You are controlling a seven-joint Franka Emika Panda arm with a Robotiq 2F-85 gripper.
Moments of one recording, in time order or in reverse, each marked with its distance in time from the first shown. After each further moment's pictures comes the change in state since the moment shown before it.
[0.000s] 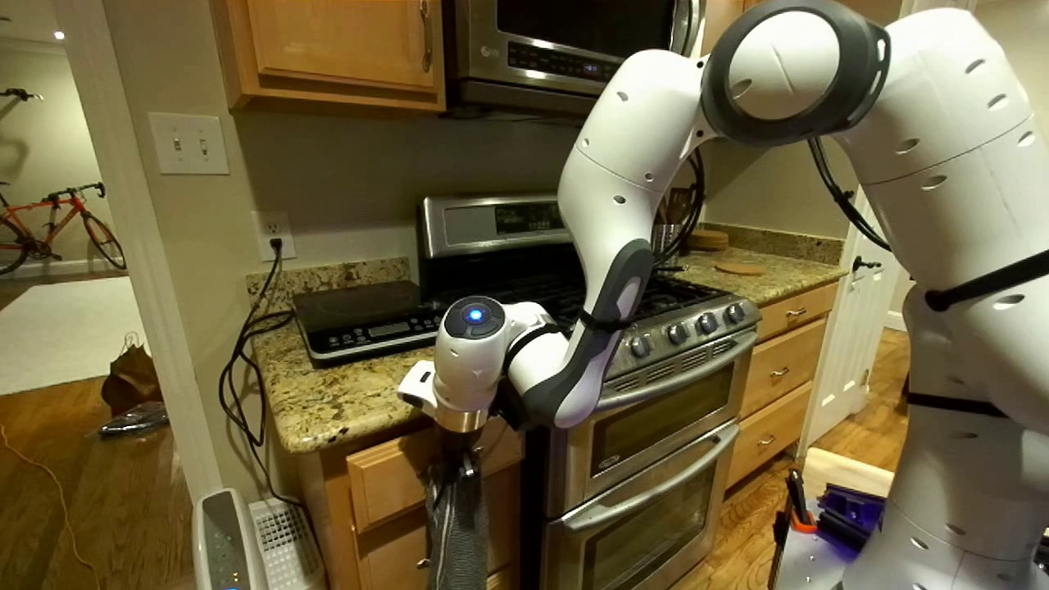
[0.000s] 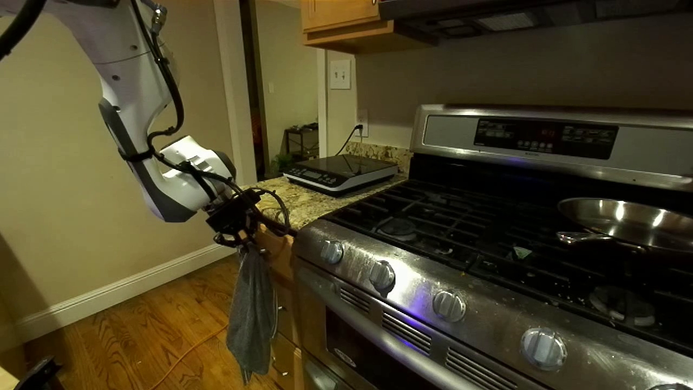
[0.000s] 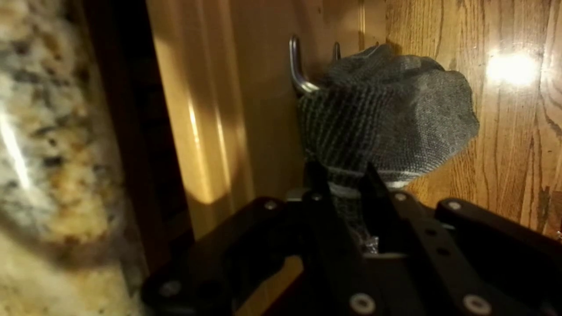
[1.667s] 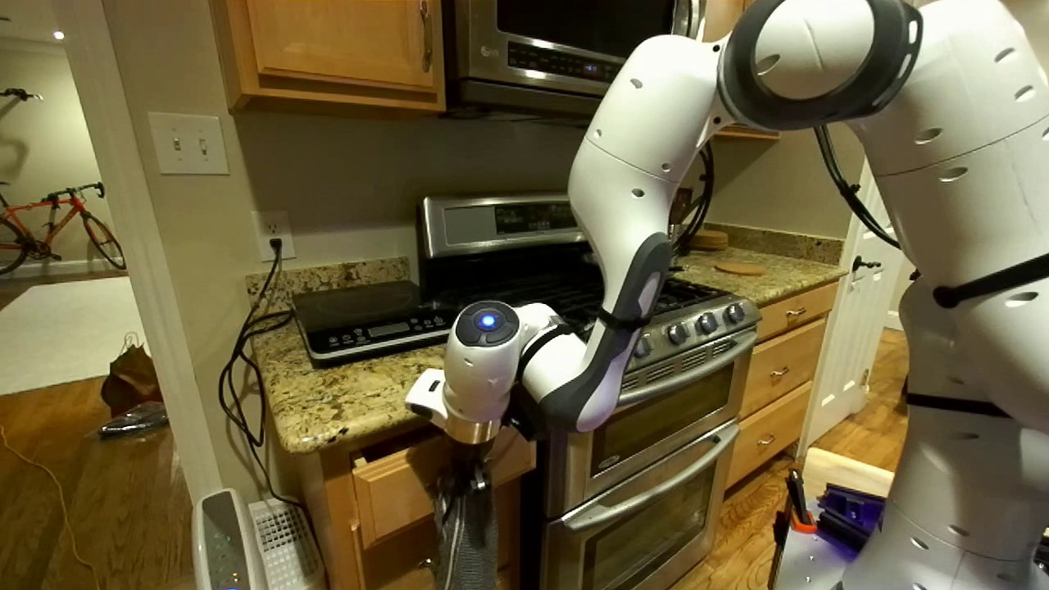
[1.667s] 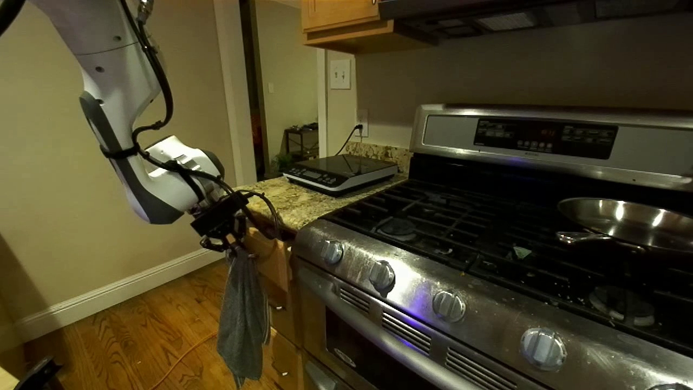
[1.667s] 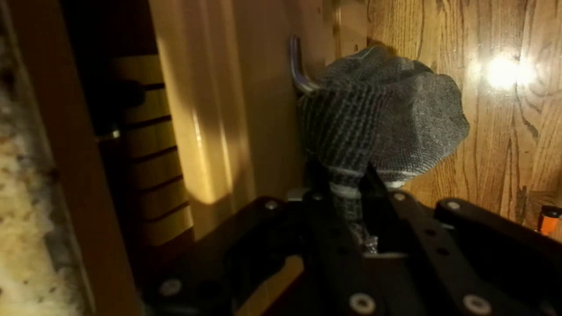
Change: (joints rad) arm 0.041 -0.057 -0.006 -0.088 -0.054 -0.001 0.079
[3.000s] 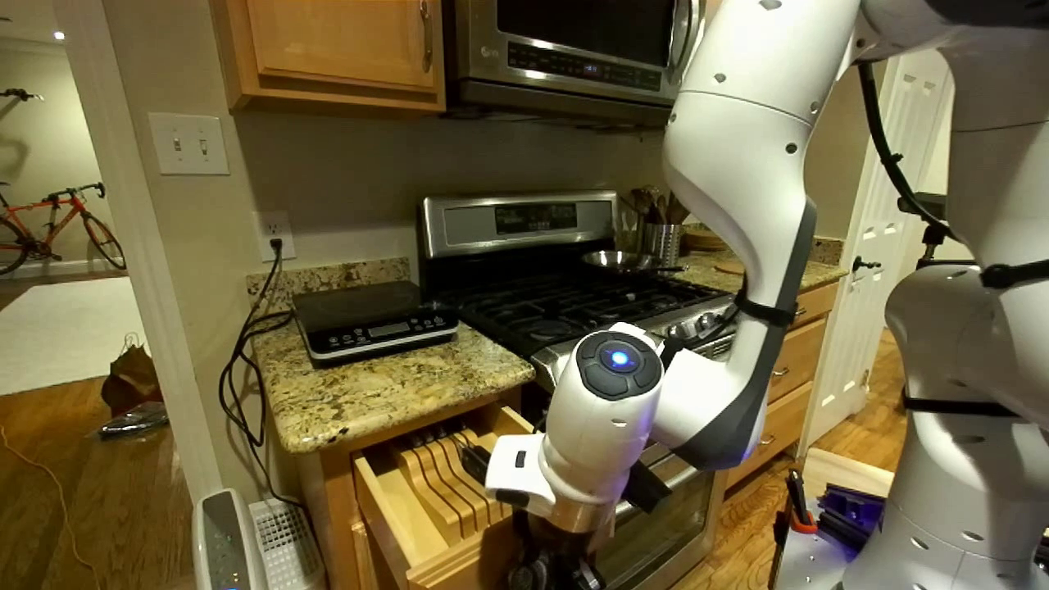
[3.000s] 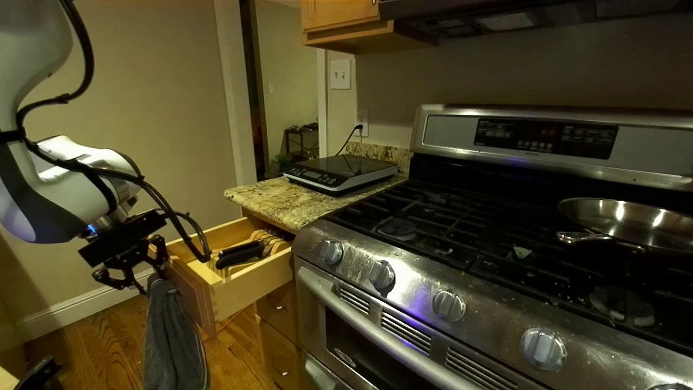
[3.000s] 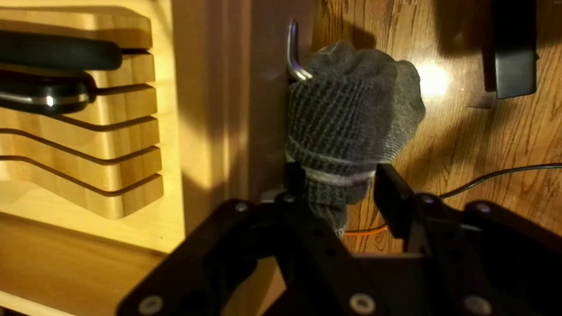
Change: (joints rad) arm 0.172 -0.278 0.068 -0.426 -0.138 0.025 0.215
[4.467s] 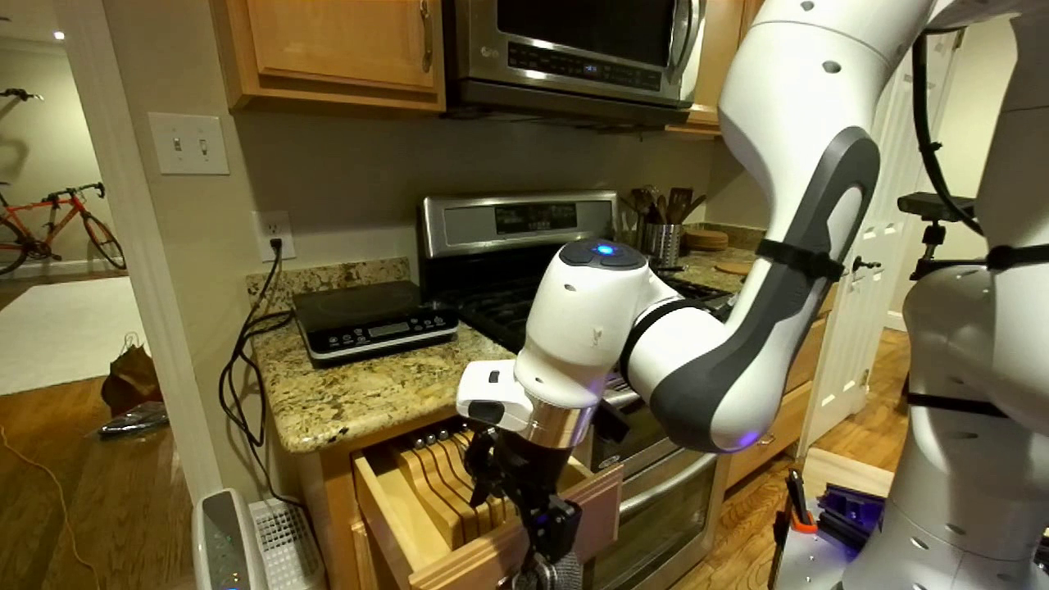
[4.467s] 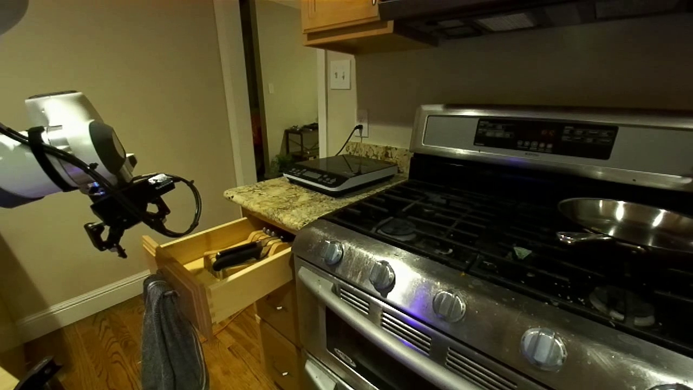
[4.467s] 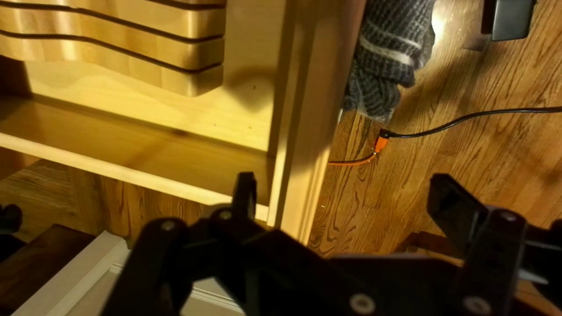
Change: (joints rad) arm -0.214 -0.190 0.244 -0.066 0.689 0.074 -0.757
